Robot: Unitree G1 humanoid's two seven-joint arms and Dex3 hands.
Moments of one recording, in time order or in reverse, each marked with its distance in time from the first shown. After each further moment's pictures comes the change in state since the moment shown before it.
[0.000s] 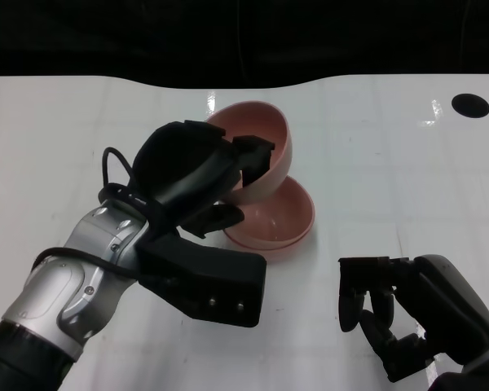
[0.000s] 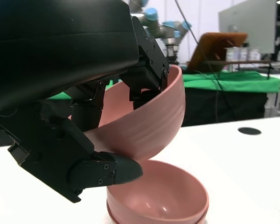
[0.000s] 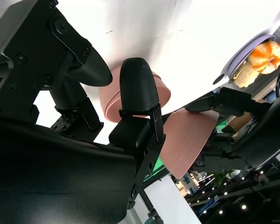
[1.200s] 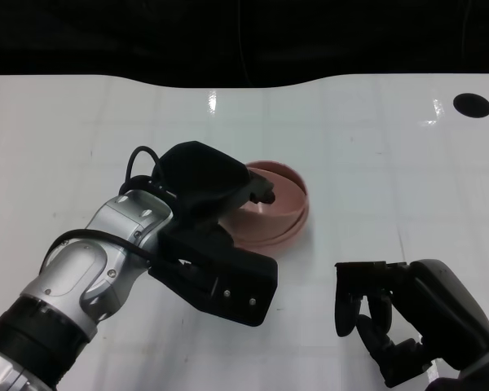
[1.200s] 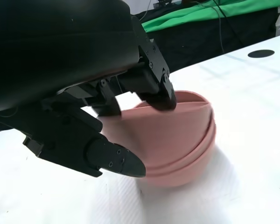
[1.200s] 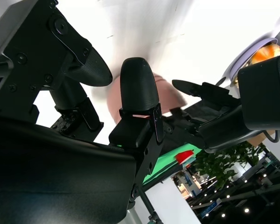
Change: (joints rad) left arm -0.088 -0.012 -0.089 0.127 0.052 0.032 -0.212; right arm 0.021 0.010 0.011 -0.036 -0.019 0.035 0.001
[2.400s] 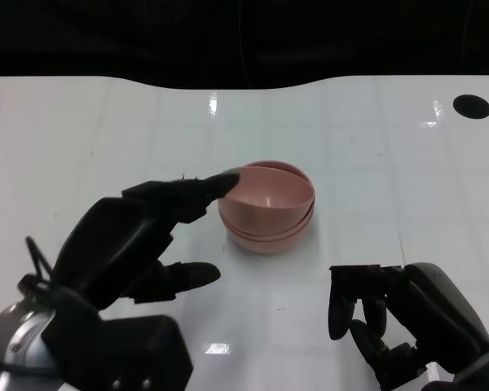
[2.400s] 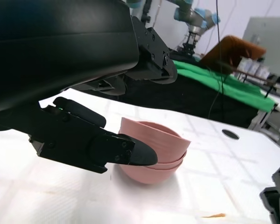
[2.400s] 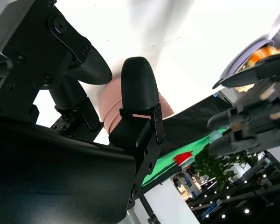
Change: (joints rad) left arm 0.595 0.059 0.369 -0.526 -0.393 -0.067 0.109; right arm 0.008 0.008 0.017 -0.011 -0.004 0.016 -0.005
